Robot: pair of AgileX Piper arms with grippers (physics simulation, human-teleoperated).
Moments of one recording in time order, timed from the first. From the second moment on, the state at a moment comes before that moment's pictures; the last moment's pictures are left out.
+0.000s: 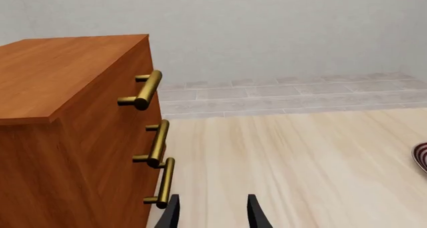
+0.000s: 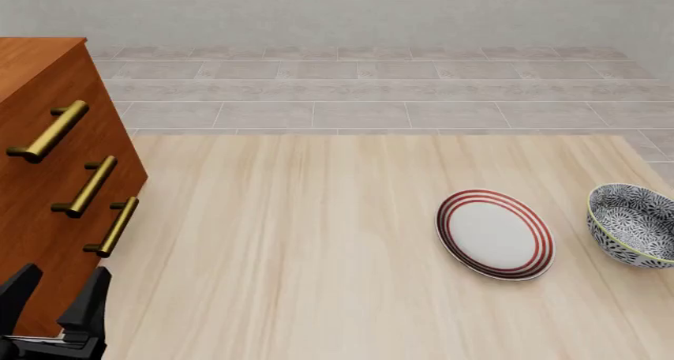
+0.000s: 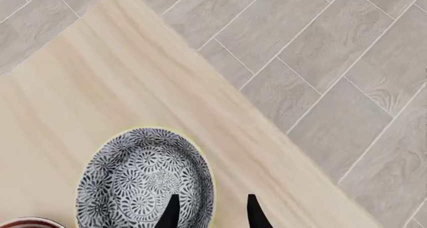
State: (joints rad) left arm -0.03 0.12 0.00 -0.08 0.04; right arm -0.74 1.64 -1.03 0.27 0.05
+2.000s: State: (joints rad) left arm -0.04 0.14 0.00 -0.09 0.04; right arm -0.66 1.76 -1.01 0.21 0.06
